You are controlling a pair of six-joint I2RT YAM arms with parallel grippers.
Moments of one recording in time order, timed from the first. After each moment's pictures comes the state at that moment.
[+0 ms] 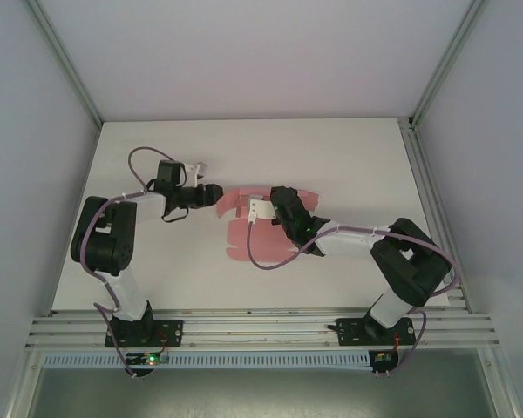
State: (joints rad) left arm -0.13 1.78 0.89 0.08 0.81 -0.35; right arm 0.76 1.63 0.78 0.36 0.46 -1.16
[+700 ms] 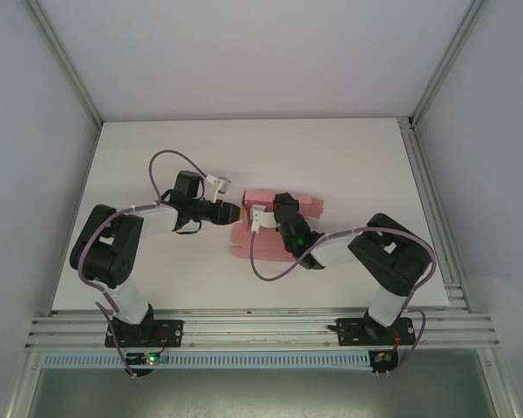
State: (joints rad) left arm -0.28 1.72 0.82 0.12 0.81 -0.19; right arm 0.80 1.74 0.63 0.76 0.61 -1.33
